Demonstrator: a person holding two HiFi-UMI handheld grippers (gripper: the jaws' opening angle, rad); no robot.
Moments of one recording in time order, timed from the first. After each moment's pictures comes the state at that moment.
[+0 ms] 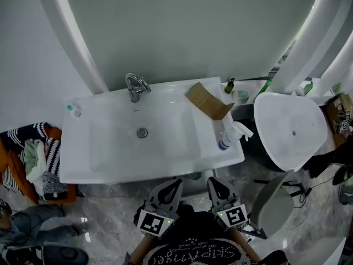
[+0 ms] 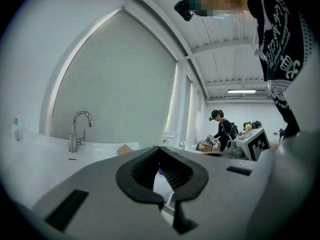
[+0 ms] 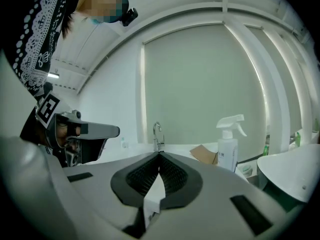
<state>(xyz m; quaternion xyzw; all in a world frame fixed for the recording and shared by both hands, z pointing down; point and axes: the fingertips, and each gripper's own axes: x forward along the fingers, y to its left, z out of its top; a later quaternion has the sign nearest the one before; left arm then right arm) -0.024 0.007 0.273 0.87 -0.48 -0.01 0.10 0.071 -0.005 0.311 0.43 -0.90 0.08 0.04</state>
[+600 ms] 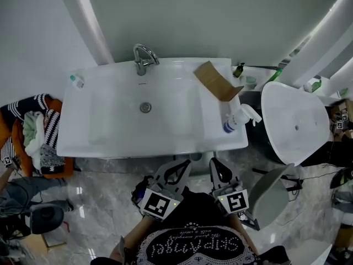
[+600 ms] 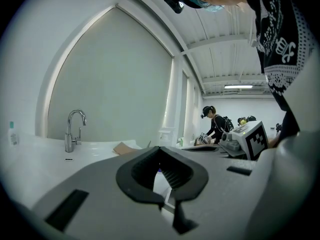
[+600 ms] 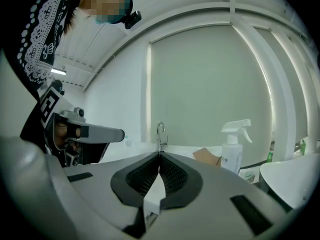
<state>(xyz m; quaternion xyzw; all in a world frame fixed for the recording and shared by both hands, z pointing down) -0.005 0.008 0.284 0.88 -0.46 0.03 0.08 0.065 -0.008 0.309 0.41 -0.91 0.05 0.05</state>
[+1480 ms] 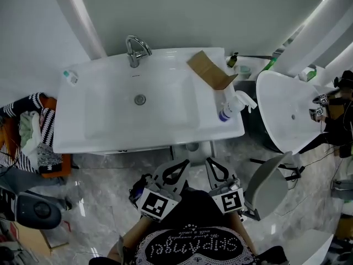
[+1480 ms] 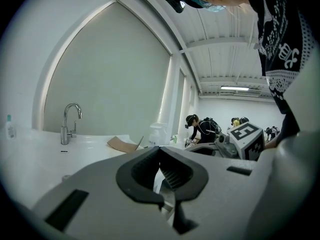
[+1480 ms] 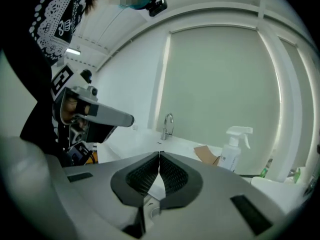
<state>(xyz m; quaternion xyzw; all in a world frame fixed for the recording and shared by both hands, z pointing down) 0.007 0.041 0.289 0.90 -0.43 0.03 0.09 0.065 0.032 0.325 0.37 -0.92 -0.04 0.14</state>
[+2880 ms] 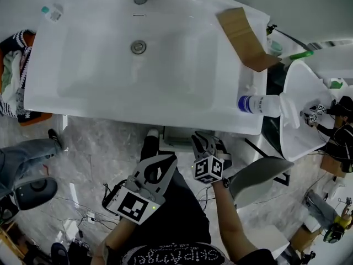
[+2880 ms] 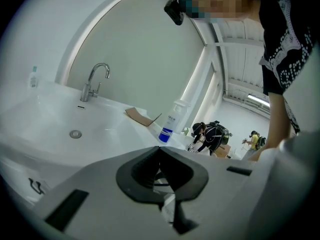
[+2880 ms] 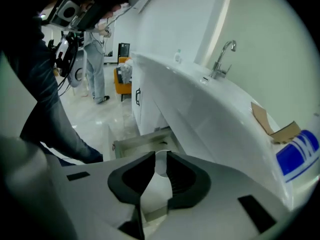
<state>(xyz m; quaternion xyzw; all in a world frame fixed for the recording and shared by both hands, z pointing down) -0.011 0.024 0.389 0.82 -0.50 0.03 0.27 0.062 -0.002 0.596 0.13 -0.85 -0.06 0.50</state>
